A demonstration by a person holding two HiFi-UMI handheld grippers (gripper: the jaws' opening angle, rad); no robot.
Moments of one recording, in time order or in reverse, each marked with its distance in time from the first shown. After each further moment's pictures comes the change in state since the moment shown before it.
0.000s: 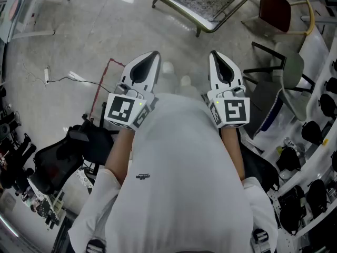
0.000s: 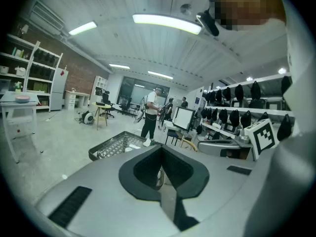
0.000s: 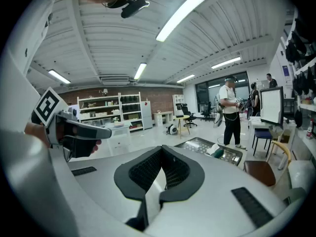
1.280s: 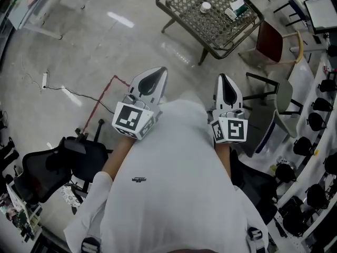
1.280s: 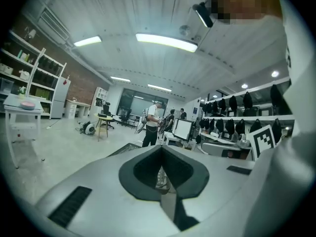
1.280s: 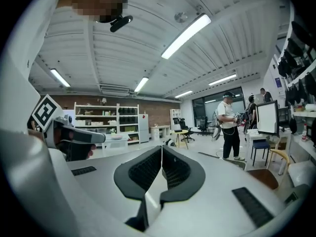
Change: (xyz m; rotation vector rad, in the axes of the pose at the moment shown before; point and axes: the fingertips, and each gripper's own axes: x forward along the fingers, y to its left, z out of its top) left arm -0.103 0.057 0.027 0.039 -0.161 0.002; right arm -0.008 0.096 0.037 -0.030 -0.211 -0.047
